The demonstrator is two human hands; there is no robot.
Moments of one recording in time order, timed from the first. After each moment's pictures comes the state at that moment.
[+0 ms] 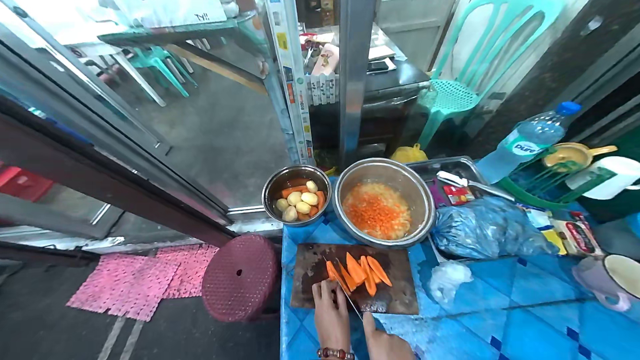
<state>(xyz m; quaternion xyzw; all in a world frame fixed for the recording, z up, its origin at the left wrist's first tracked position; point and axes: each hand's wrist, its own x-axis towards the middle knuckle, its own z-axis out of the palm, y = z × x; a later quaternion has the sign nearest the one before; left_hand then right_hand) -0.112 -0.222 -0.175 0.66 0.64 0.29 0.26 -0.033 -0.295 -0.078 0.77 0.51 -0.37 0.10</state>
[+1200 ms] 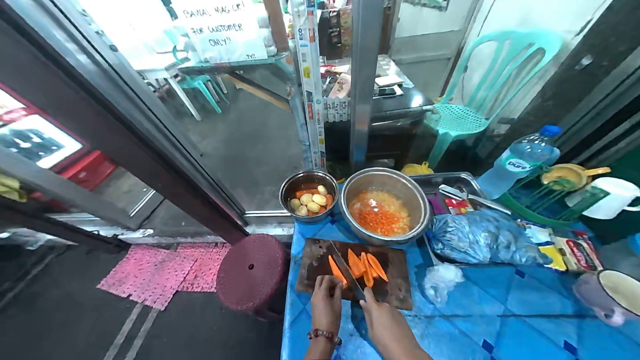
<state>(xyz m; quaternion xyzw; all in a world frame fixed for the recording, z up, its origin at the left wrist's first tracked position) -0.136 -0.225 -0.173 0.69 0.58 0.30 0.32 -0.003 -0.292 -0.087 0.75 0.53 -0.38 0.03</state>
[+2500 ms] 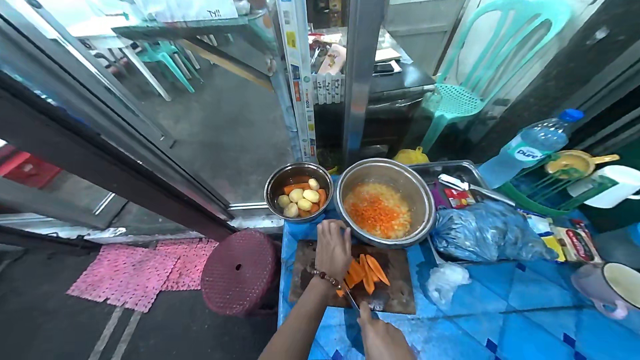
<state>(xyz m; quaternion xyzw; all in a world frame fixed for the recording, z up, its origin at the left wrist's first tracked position) -0.076 -0.113 -0.127 0.82 0.46 0.28 0.19 -0.022 -0.284 -0.079 0.76 0.51 -0.40 0.09</state>
